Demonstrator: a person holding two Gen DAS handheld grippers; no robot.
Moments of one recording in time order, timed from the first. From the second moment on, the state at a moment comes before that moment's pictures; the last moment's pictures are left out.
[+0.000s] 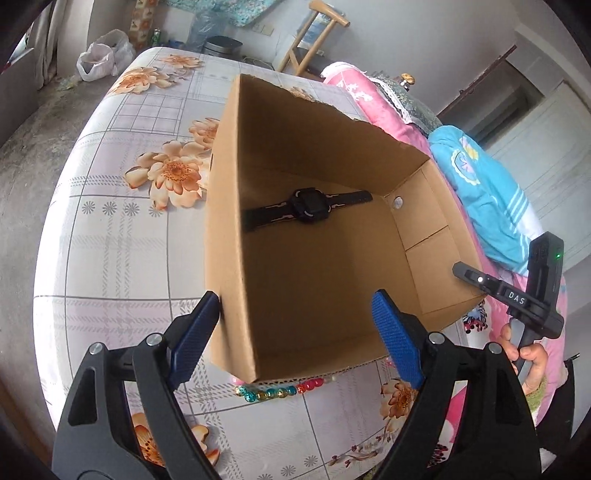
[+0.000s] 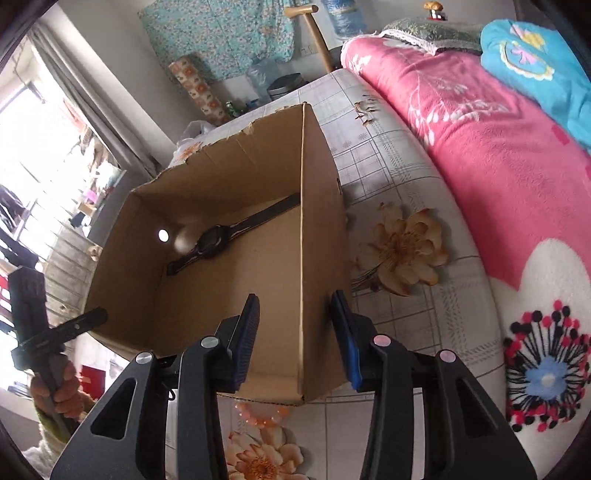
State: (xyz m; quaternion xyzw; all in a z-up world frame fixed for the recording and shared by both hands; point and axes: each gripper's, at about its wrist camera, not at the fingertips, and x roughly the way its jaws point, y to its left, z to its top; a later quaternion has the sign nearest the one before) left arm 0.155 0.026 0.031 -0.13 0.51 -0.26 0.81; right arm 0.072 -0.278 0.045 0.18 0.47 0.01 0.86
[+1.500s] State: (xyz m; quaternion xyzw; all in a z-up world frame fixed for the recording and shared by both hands) left arm 0.027 0.051 -0.008 -0.03 0.48 -0.17 0.86; right arm -0.073 -0.209 0.028 0.20 0.41 0.03 0.89
